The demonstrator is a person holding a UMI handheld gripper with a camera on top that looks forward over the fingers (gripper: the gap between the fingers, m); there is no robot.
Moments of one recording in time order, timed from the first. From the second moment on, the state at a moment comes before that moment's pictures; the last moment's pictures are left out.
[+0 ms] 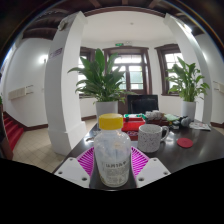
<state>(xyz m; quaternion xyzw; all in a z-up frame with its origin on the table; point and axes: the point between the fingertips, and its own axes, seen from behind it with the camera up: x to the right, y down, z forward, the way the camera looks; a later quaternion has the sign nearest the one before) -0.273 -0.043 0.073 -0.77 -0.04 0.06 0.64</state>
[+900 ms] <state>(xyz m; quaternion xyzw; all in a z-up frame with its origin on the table) -0.232 0.090 0.160 -0.39 0.57 0.61 0.40</state>
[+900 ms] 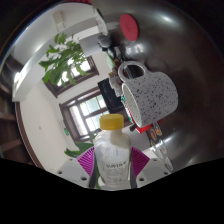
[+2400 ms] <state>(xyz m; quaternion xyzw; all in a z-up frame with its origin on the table) 0.055 0.096 0.072 -0.80 0.15 -0.12 0.57</state>
